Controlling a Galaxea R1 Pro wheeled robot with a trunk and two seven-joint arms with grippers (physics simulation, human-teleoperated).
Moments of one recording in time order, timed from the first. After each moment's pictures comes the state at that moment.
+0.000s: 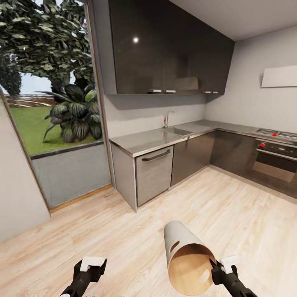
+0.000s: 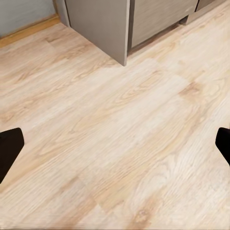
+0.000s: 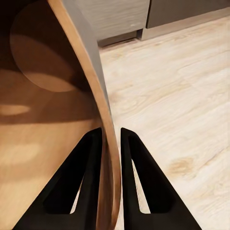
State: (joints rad) left arm -0.16 0.03 0.00 -0.84 -0.01 -0.09 -0.06; right arm -0.17 -0.18 -0.01 -0.78 -0.04 -0.20 0.25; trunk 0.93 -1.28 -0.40
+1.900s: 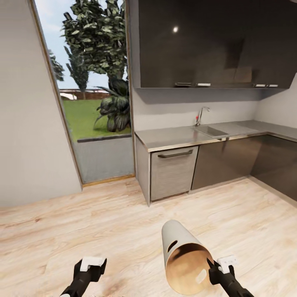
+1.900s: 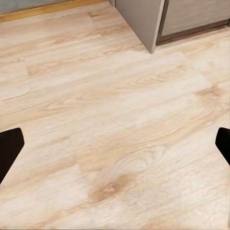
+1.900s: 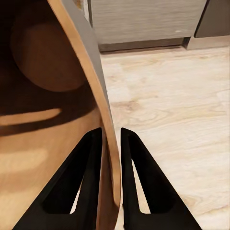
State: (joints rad) left arm -0.16 0.03 0.00 -0.84 -0.01 -0.09 -0.06; right arm -0.17 -0.16 -0.01 -0.78 -0.04 -0.20 0.25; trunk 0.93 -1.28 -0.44
